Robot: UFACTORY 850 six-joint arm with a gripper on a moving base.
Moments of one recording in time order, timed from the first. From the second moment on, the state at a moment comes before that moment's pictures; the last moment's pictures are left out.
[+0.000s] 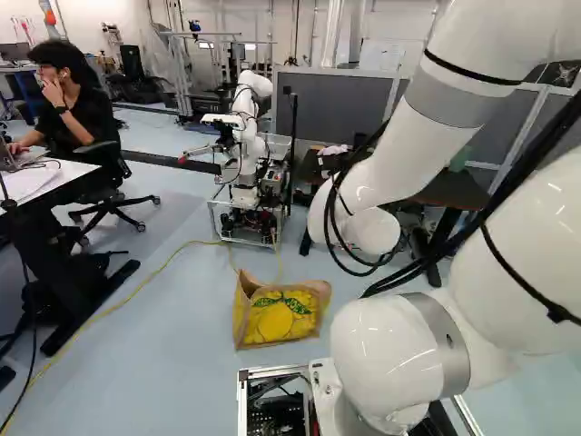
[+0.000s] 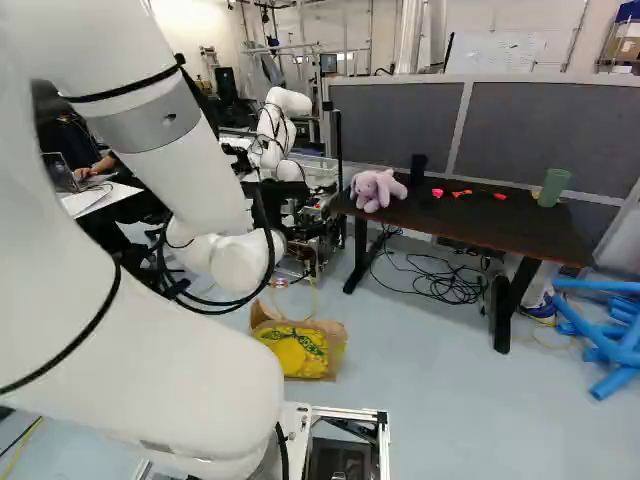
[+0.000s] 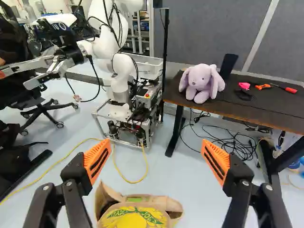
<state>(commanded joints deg) 0.0 10.4 -9.9 -0.1 49.9 0.0</state>
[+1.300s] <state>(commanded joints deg) 0.0 -16.8 -30.2 -9.1 37.0 0.0</state>
